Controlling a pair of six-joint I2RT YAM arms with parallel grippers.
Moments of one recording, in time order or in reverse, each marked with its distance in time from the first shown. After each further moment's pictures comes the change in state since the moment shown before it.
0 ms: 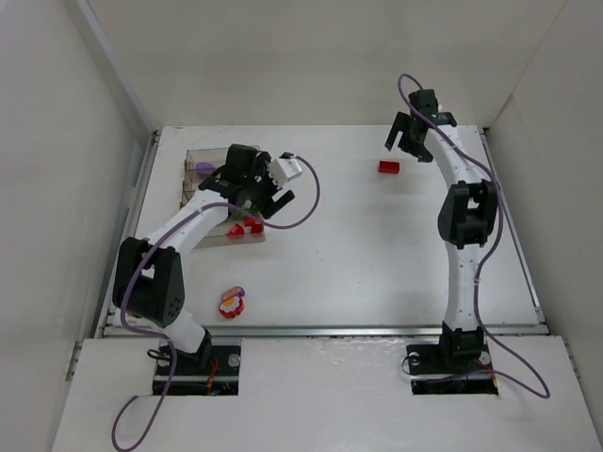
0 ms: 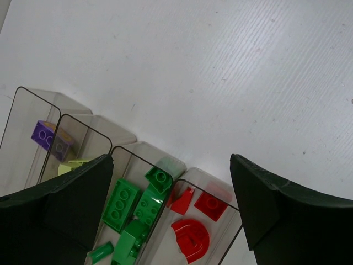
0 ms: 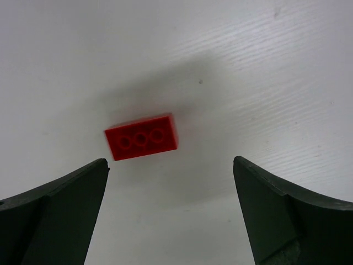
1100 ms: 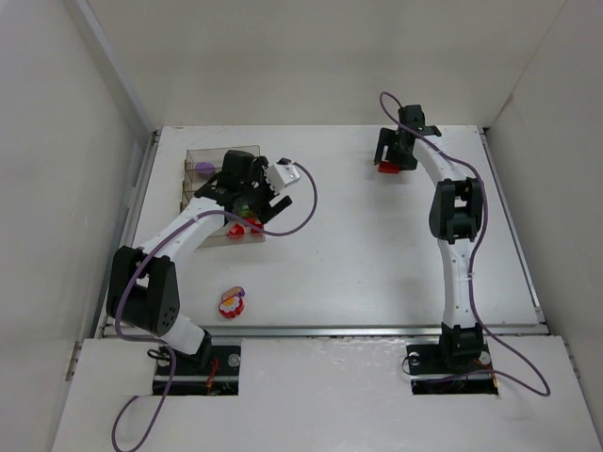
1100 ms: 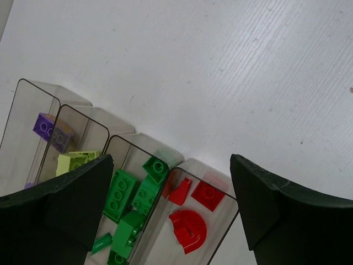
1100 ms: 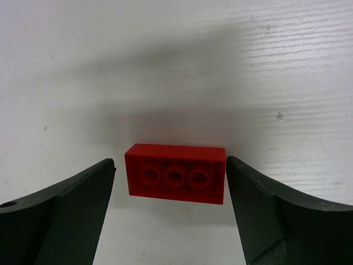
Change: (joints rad) left arm 0.000 -0.066 -0.076 0.024 -0.012 0.015; right arm 0.007 0.180 0.018 0.115 -0.201 -0.155
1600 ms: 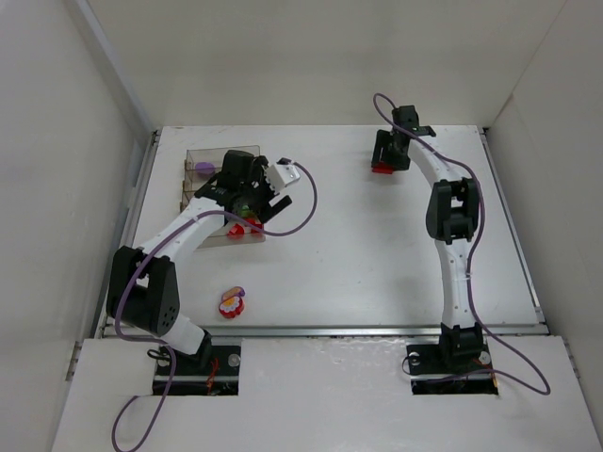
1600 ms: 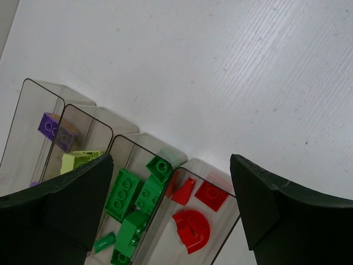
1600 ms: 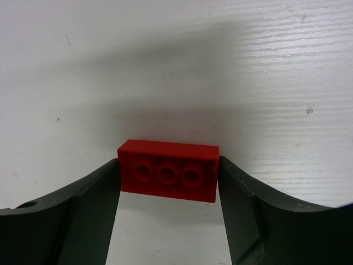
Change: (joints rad) left arm 0.000 -0.001 -0.002 0.009 -0.011 0.008; right arm 0.032 0.006 0.010 -0.016 0.017 0.003
